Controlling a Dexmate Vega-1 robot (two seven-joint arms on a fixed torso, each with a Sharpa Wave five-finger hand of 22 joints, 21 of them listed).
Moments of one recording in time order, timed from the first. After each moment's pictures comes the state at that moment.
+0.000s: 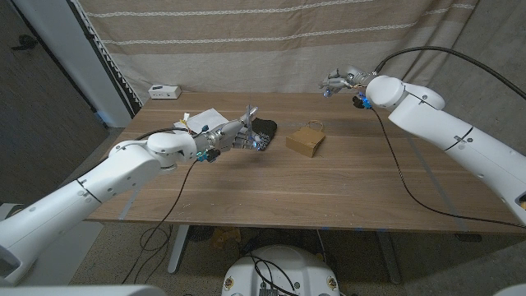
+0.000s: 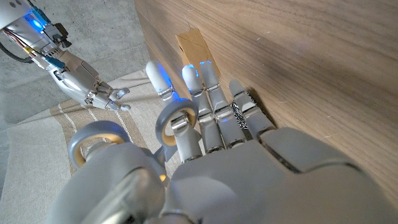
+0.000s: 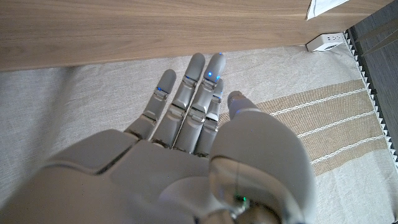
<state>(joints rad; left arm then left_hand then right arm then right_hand) 0.88 0.97 0.43 -2.03 -0.75 0.41 -0.09 0.31 -0.06 -0.27 0.10 0.21 1.14 0.00 0.63 0.61 0.82 -0.04 0.74 1.06 0.74 -0.07 0.41 0.92 0.40 0.07 0.28 0.40 -0.49 -0.86 -0.62 -1.99 0.01 -0.67 0.08 0.85 0.18 0.26 -0.03 0.19 0.80 -0.01 0.21 0.38 1.06 -0.08 0.51 0.38 0.85 -0.11 0.61 0.39 0.27 0.01 1.11 0.17</state>
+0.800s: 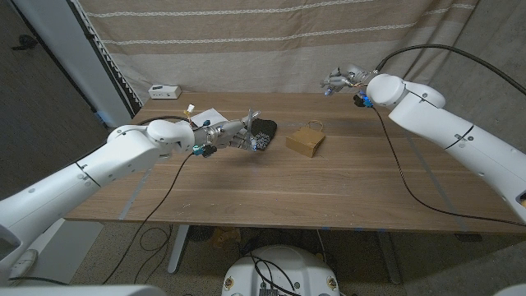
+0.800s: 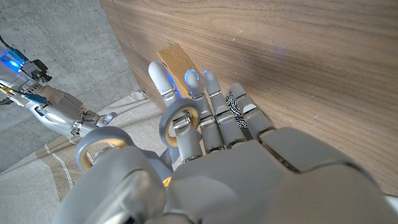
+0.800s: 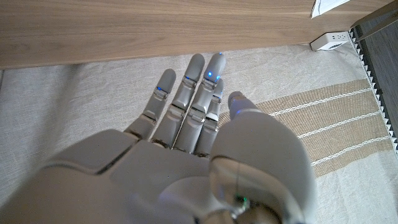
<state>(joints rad) 0.74 1.00 0.51 -2.01 -0.62 0.49 -0.22 0.26 -0.02 -0.27 0.10 0.21 1.10 0.05 0.65 0.72 0.71 -0.03 0.67 1.02 0.63 -0.05 0.38 0.89 0.36 0.08 0.25 0.40 -0.48 -0.87 -0.63 -1.99 0.01 -0.69 0.08 0.84 0.18 0.25 -0.03 0.19 0.79 -0.01 0.21 0.37 1.06 -0.08 0.51 0.38 0.83 -0.10 0.61 0.39 0.28 0.01 1.10 0.17</state>
